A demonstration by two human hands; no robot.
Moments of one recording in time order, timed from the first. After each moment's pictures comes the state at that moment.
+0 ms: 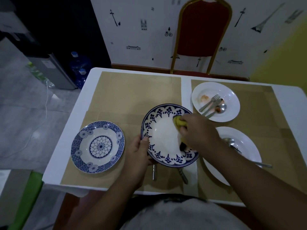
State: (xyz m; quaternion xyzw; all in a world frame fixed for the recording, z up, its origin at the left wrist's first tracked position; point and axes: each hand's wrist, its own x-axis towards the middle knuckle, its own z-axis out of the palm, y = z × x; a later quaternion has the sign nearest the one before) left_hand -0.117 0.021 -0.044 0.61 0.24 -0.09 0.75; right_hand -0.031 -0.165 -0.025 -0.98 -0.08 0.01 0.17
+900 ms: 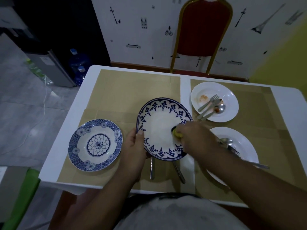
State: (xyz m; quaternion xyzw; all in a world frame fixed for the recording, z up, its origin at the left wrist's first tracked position) left_hand -0.109 0.022 -0.039 0.63 0.23 -0.04 0.74; right_hand -0.053 -0.164 -0.016 -0.98 -0.16 0.07 0.06
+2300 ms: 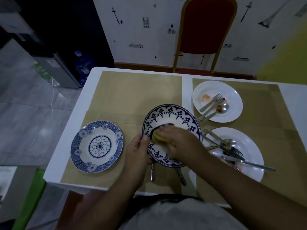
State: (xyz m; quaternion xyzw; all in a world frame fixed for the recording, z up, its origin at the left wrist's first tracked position) left_hand -0.109 0.006 -0.044 0.62 0.27 -0.08 0.73; right_hand -0.056 -0.146 -0.041 -0.91 -0.30 0.02 0.30
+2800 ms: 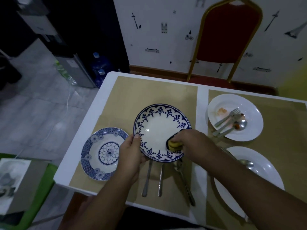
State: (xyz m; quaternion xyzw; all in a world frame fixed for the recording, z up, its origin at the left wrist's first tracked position) left_hand -0.069 0.045 -0.043 0.58 0.37 -0.02 0.73; right_hand 0.009 -0.148 -0.050 -0.94 -0.25 0.19 0.17
